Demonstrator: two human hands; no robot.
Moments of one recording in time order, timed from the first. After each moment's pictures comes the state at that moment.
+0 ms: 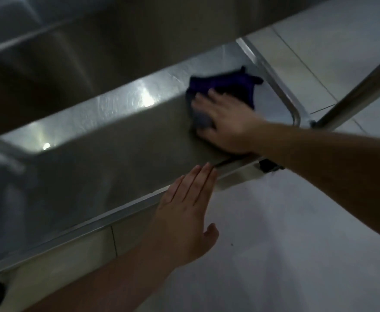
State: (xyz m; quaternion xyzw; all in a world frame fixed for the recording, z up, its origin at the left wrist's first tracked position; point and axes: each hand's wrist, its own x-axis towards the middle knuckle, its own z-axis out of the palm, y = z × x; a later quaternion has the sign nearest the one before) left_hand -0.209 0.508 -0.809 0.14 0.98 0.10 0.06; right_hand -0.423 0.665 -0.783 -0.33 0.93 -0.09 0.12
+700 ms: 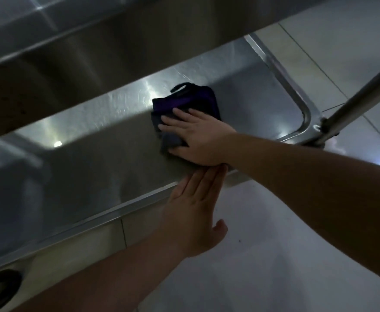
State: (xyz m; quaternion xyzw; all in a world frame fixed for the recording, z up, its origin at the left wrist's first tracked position) left_hand -0.208 0.507 -0.810 0.15 0.98 0.11 0.08; right_hand -0.387 0.592 -0.786 -0.45 0.88 -0.10 0.14
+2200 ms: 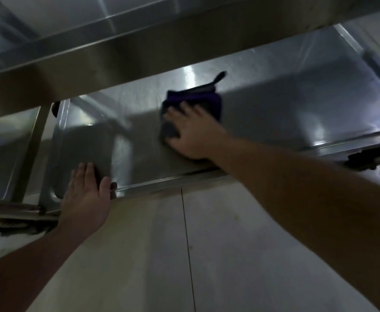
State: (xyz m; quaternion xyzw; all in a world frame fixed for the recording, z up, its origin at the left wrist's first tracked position) left_hand -0.065 0.173 -0.807 -0.34 0.94 0.08 0.03; right_hand -0.297 0.399 -0.775 -0.43 0.89 -0.07 0.11
